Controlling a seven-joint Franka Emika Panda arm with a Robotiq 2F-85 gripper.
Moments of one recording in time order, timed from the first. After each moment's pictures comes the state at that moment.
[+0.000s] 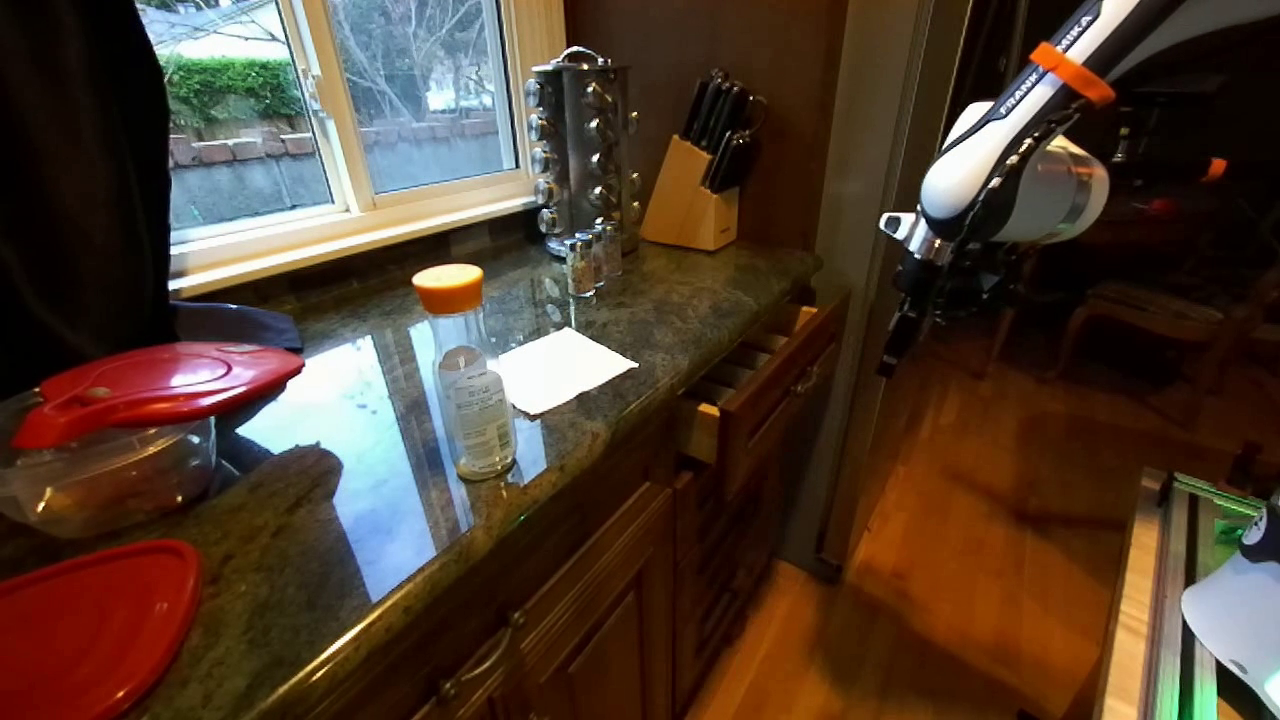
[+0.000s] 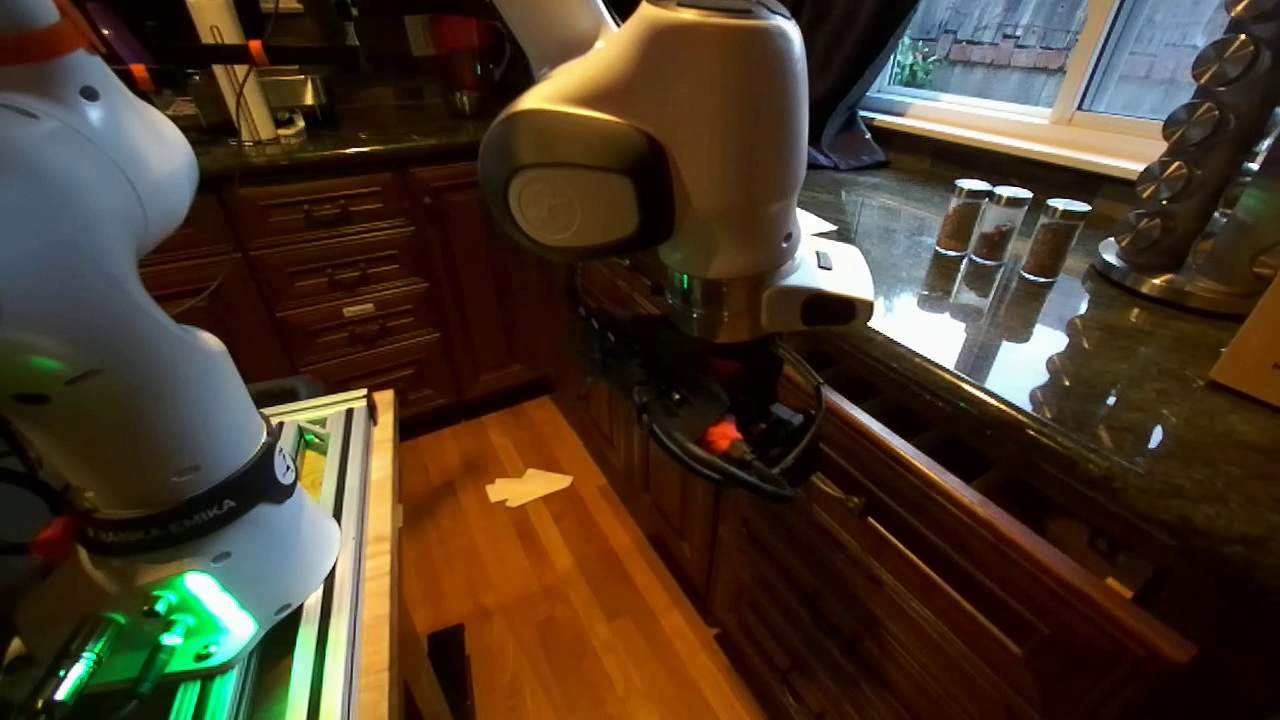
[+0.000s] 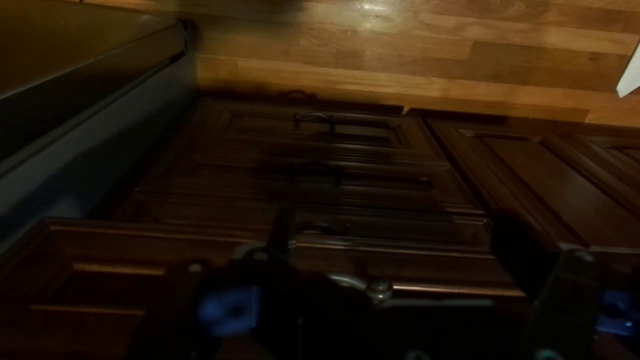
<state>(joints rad) -0.08 -0.08 -0.20 -2.73 0.26 2.81 -0.79</state>
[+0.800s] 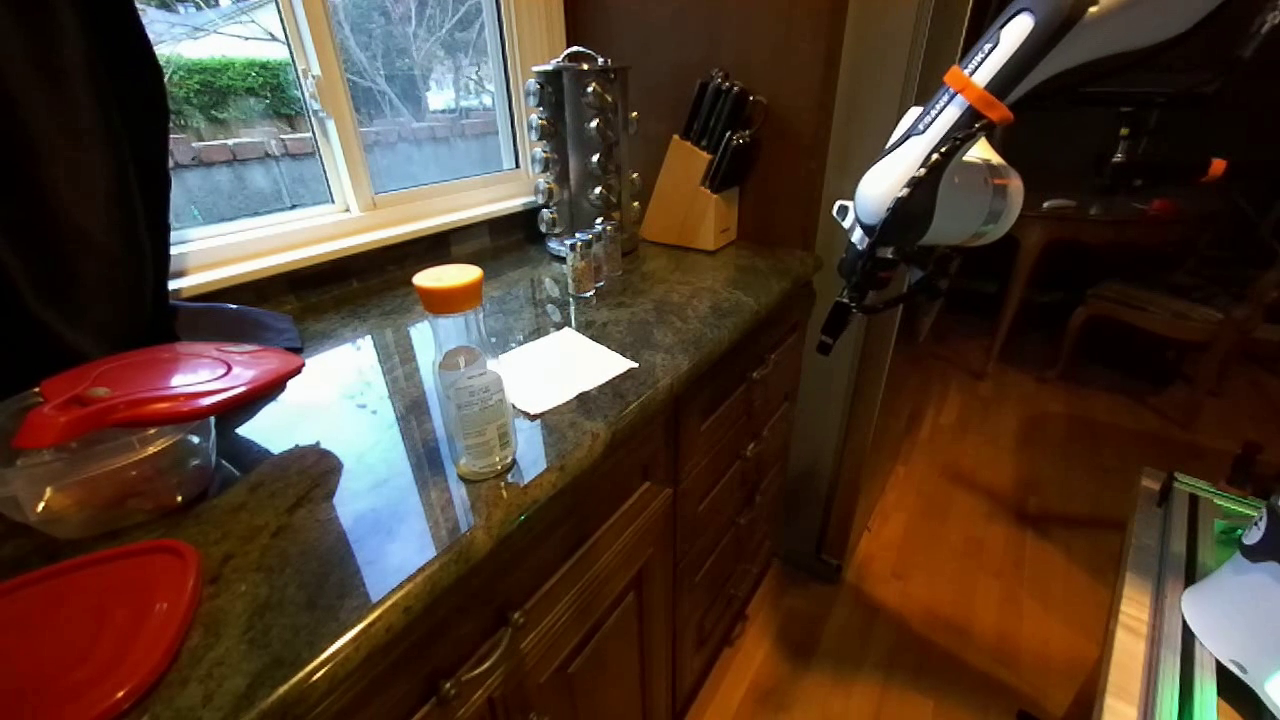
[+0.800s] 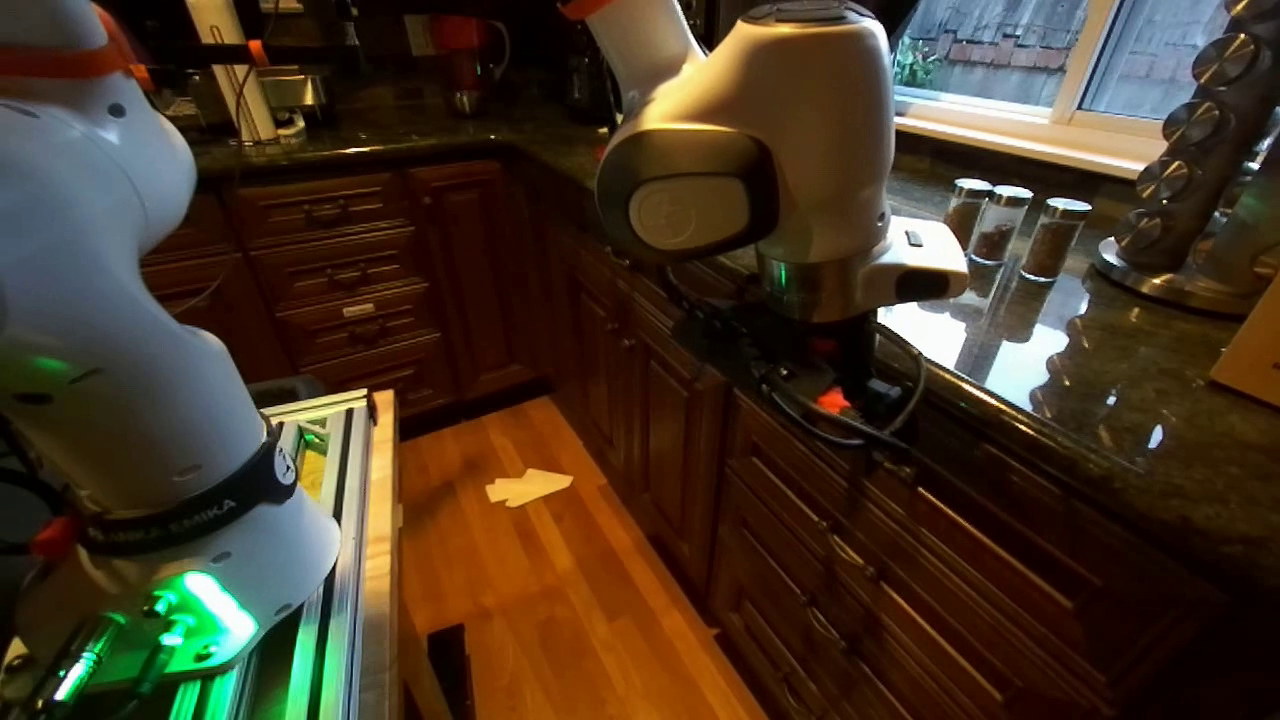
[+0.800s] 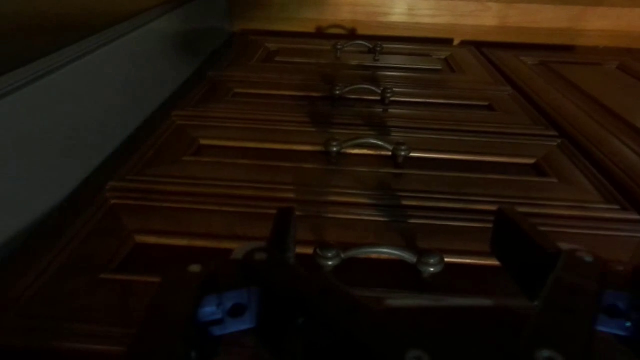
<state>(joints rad) -0.06 0.11 -0.15 -2.53 0.31 2.92 -0.72</state>
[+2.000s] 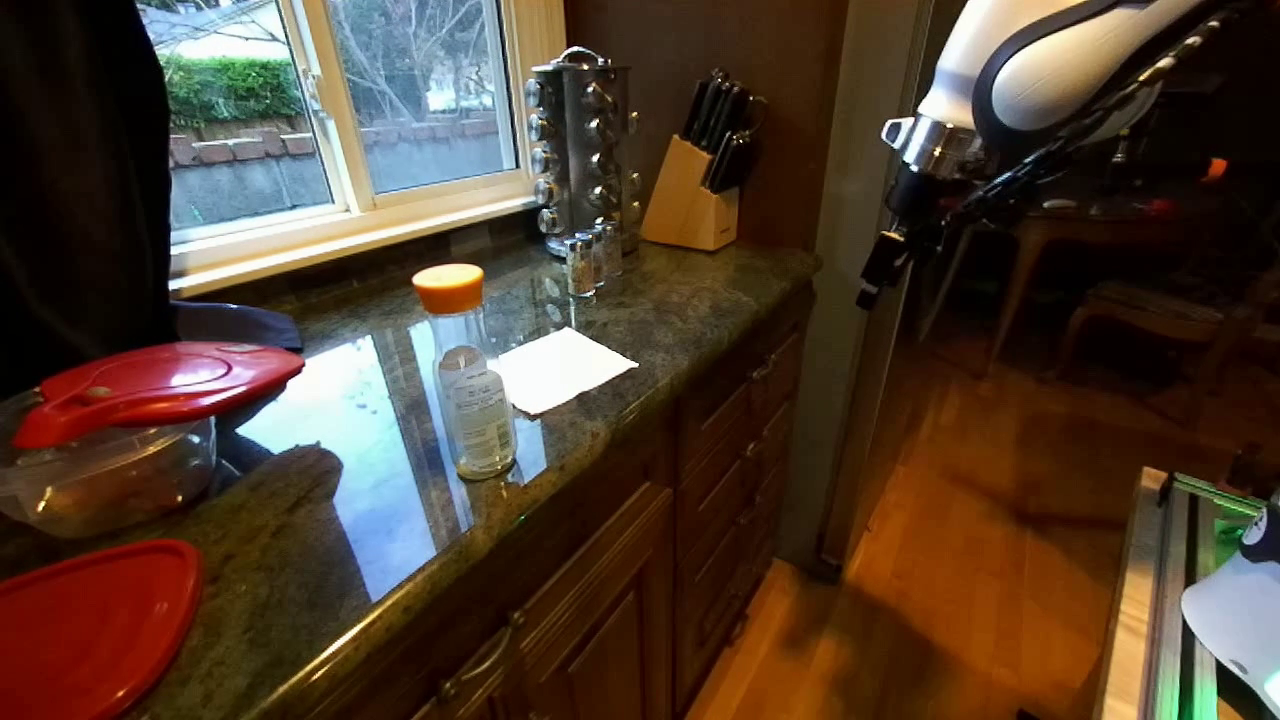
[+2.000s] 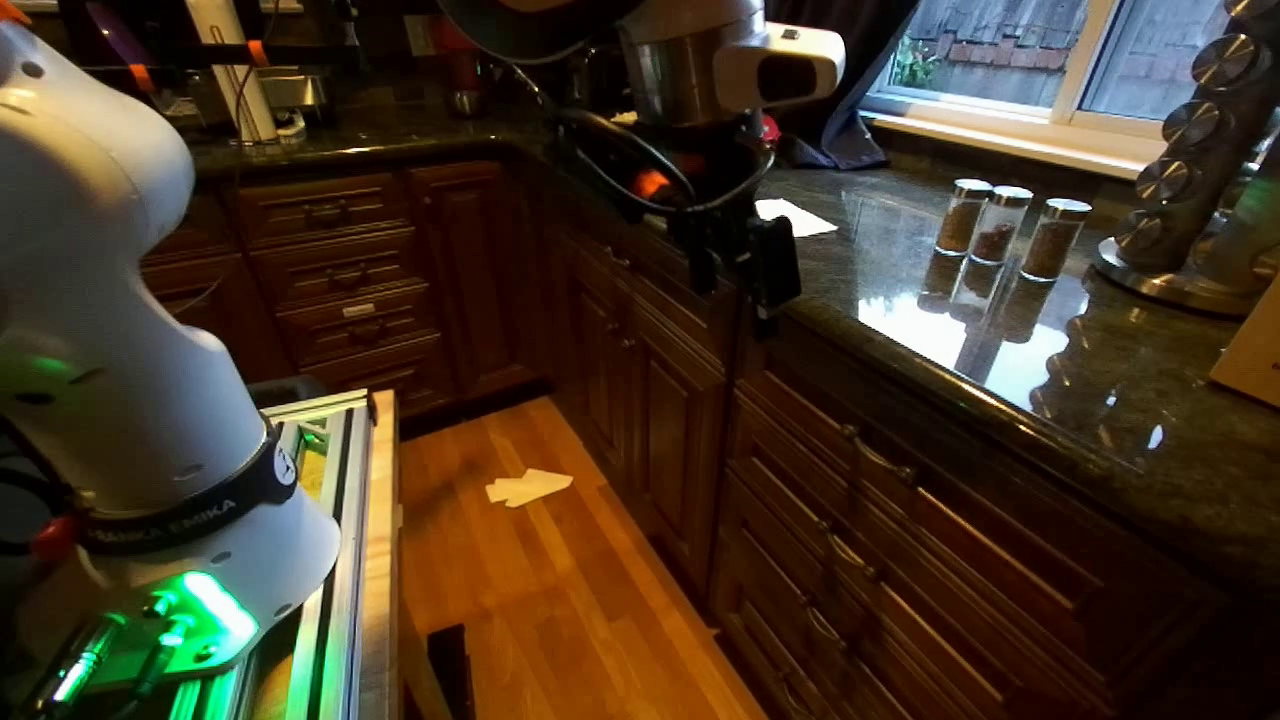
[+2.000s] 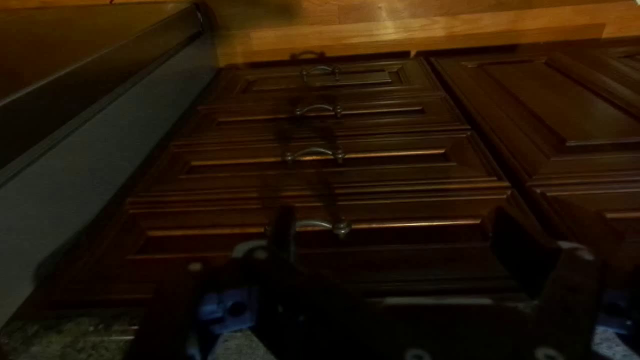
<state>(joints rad) -0.06 -0.42 -0.10 -2.74 -0.04 2.58 -0.22</state>
